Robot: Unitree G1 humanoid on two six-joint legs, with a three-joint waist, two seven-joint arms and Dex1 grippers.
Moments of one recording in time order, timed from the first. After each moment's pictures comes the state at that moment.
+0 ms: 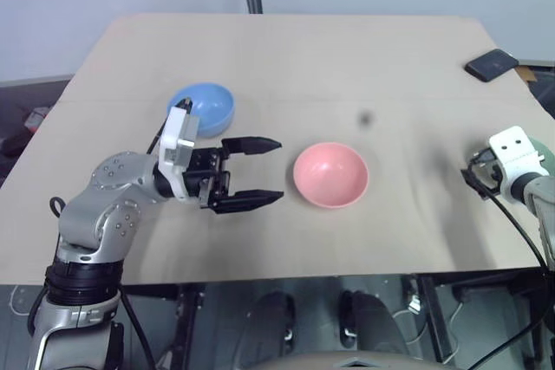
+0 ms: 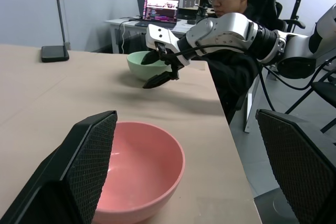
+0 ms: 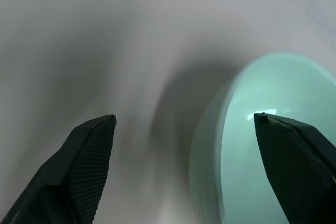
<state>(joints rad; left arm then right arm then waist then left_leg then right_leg) -0.34 0.73 0.12 -0.26 -0.79 0.45 -1.27 -0.24 -0.72 -0.19 -0.17 -0.06 0.85 0.51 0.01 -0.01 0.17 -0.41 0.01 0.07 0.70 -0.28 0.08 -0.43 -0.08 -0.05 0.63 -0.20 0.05</state>
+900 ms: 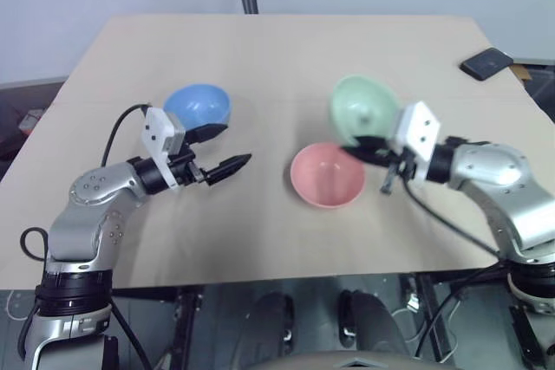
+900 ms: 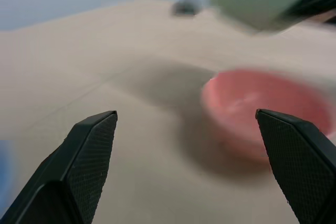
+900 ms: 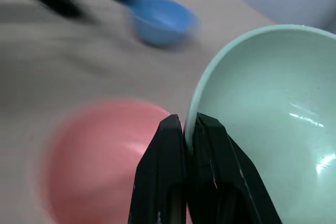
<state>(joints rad) -0.25 0.72 0.21 -0.12 -0.52 0.38 -0.91 -0.48 -0.60 0.19 -0.52 0.32 0.59 0.90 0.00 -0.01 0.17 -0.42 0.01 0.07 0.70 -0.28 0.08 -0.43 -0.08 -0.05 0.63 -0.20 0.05</state>
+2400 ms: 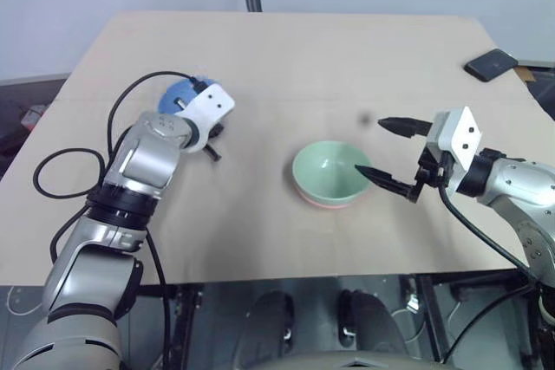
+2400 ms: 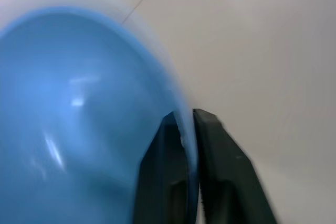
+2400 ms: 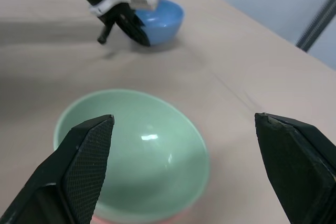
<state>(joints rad) -0.76 0.75 -0.26 0.14 0.04 0.73 -0.69 -0.29 -0.70 -0.07 -0.61 0.46 0.60 0.75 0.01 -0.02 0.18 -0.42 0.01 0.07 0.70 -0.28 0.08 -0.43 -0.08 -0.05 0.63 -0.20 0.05</state>
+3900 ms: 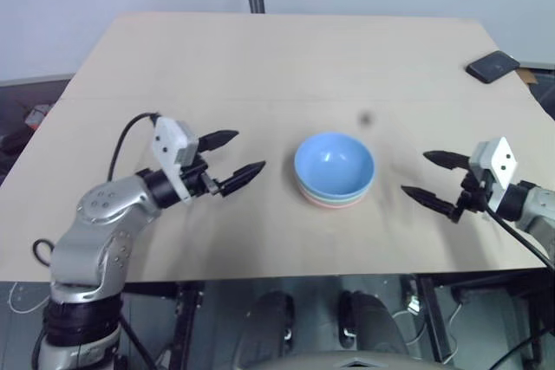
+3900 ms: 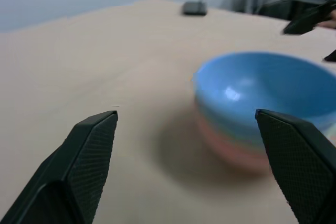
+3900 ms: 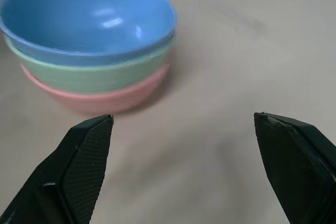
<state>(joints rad) -0.12 0.64 0.28 -0.43 -0.55 0.53 -0.84 -0.05 -0.78 -0.24 -0.33 0.48 0.42 0.91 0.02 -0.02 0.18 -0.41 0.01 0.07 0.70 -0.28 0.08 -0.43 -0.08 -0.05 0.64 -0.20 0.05</state>
